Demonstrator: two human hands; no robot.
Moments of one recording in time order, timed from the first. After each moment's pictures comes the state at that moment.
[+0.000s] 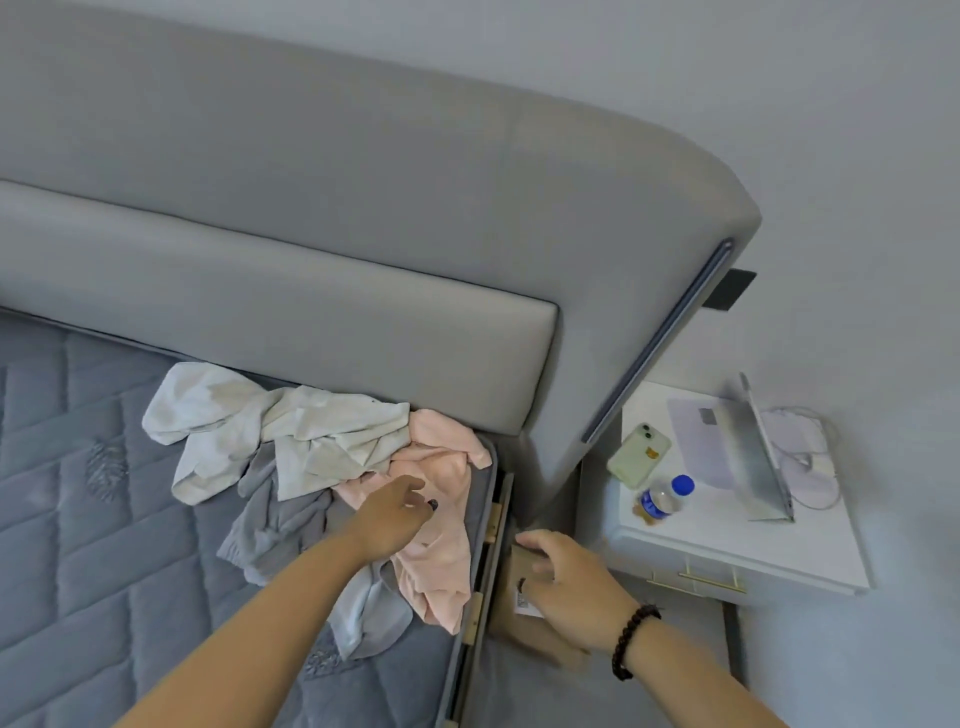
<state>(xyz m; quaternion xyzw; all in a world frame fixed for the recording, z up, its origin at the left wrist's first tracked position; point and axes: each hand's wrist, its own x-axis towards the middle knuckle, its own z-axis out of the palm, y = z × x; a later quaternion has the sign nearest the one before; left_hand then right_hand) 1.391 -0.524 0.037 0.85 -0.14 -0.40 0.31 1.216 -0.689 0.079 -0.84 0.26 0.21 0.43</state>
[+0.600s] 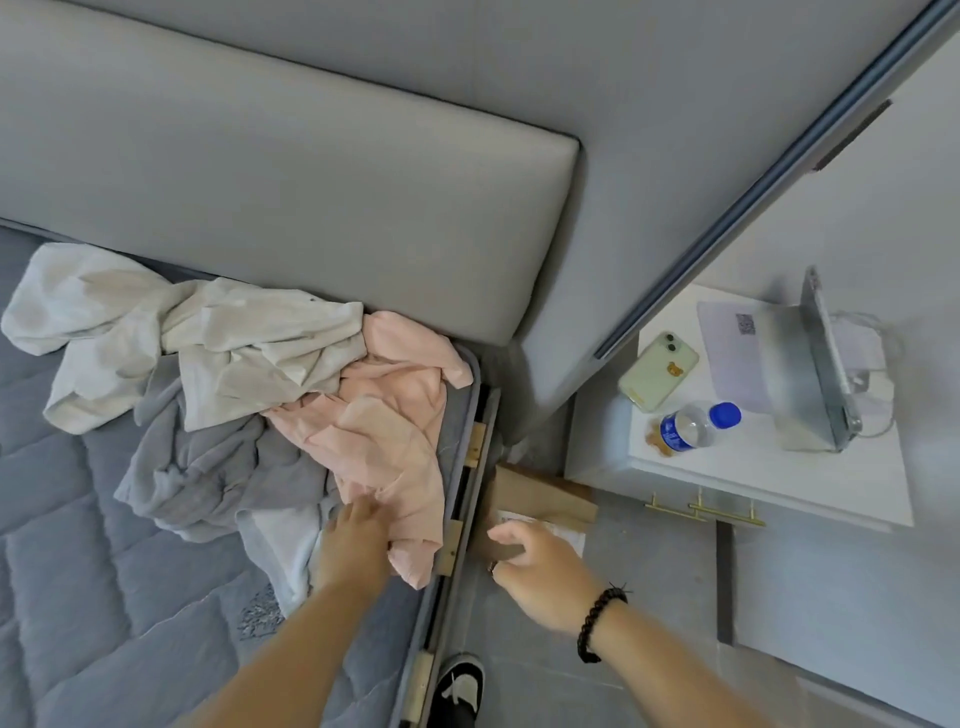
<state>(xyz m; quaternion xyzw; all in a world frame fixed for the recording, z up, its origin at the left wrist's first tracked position) 1.341 -0.518 -0.186 0.92 -0.24 -0.30 -0.04 1.221 -0.707 -0.090 -0.78 0.29 0.30 0.47</state>
